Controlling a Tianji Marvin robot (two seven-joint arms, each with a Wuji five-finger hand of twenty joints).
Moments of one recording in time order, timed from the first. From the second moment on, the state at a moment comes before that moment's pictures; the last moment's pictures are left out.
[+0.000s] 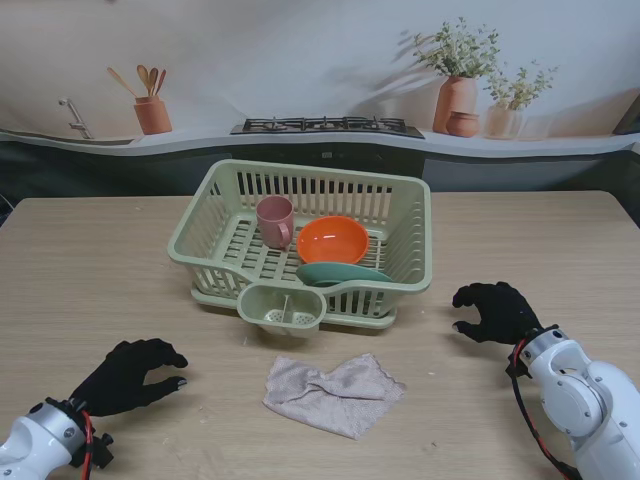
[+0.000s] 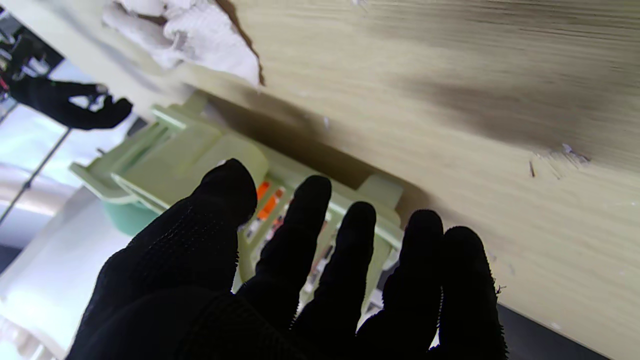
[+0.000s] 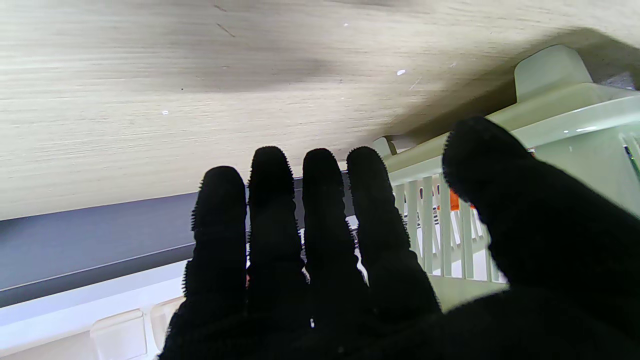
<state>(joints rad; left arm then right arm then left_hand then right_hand) 2.24 -1.08 -1.76 -1.98 0.58 -0.35 -0.19 -1.72 -1.05 1.54 -1.47 -0.93 -0.38 -0.08 0.83 -0.36 0.52 -0.07 0.85 0.33 0.20 0.41 0.53 0.41 0.53 0.41 0.34 0.52 0.59 0.66 0.01 0.46 1.05 0.56 0.46 -0.61 0.97 -0.18 0.61 0.14 0.77 0.34 0.66 0.17 0.77 0.39 0.59 0.16 0.70 0.43 0.30 0.16 1.20 0.55</state>
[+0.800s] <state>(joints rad) 2.11 -1.03 -1.62 -2.03 0.57 -0.18 -0.43 -1.73 -1.05 1.54 -1.47 -0.91 -0.38 -0.08 0.80 -0.40 0.61 -0.07 0.79 0.31 0.18 0.41 0.44 0.36 0.53 0.41 0.28 0.46 0.56 0.65 -0.03 0.42 1.02 0.54 0.46 -0.61 0.97 -0.18 0.61 0.14 0.74 0.33 0.65 0.17 0.76 0.39 0.59 0.16 0.69 0.43 0.29 0.17 1.18 0.54</state>
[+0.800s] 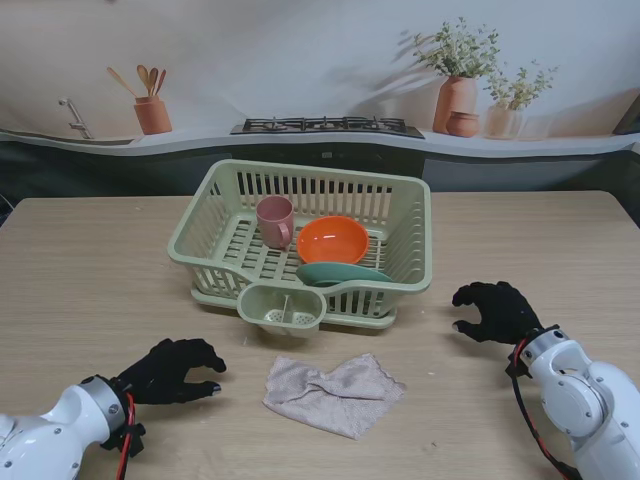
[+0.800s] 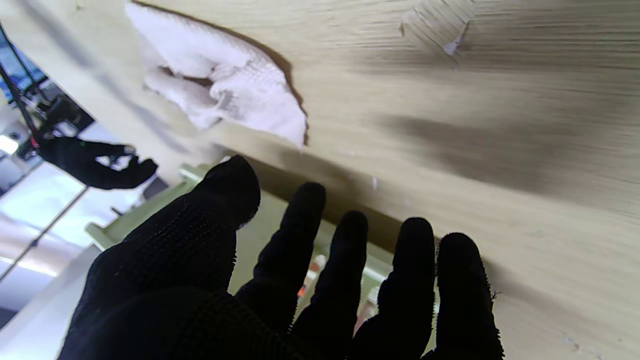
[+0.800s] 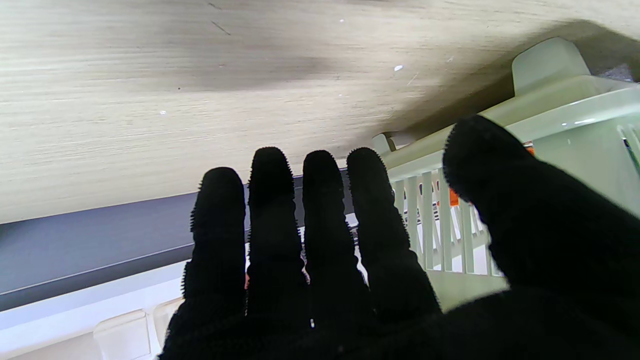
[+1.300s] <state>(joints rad) 1.97 -1.00 -1.45 -2.03 0.56 -0.07 -0.53 -1.73 -1.06 1.54 -1.48 -0.90 -0.38 -0.08 0.77 -0.45 0.65 -0.07 0.74 0.29 0.16 0.41 0.41 0.33 0.53 0.41 0.27 0.43 0.55 0.65 -0.03 0.42 1.02 0.53 0.46 -0.61 0.97 -0.18 0.61 0.14 0.72 0.33 0.65 0.17 0.75 0.39 0.58 0.16 0.68 0.43 0.28 0.17 1.18 0.54</state>
